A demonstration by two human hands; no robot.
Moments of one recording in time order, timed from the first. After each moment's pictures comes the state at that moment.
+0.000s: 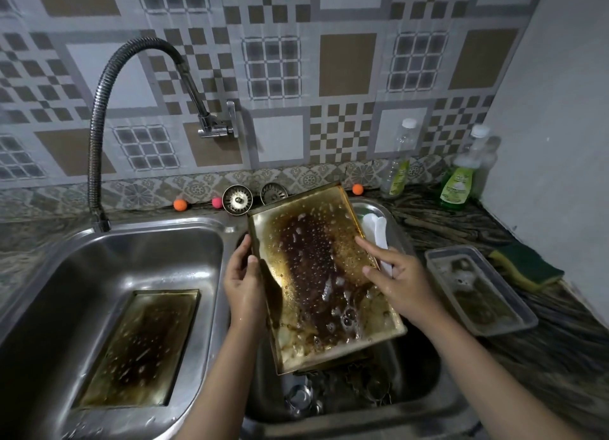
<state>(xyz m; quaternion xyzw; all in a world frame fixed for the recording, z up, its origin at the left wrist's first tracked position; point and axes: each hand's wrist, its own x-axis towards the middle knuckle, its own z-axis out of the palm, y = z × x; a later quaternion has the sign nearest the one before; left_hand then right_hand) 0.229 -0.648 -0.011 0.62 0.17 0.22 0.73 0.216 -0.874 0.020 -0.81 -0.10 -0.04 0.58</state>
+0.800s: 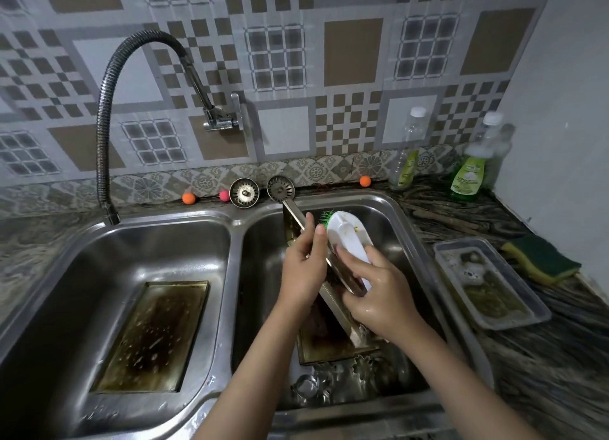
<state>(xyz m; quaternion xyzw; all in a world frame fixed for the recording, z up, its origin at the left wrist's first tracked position) 0.223 -0.708 0.031 0.72 0.04 0.05 0.69 0.202 -0.841 -0.001 -0.88 -0.17 -0.15 0.41</state>
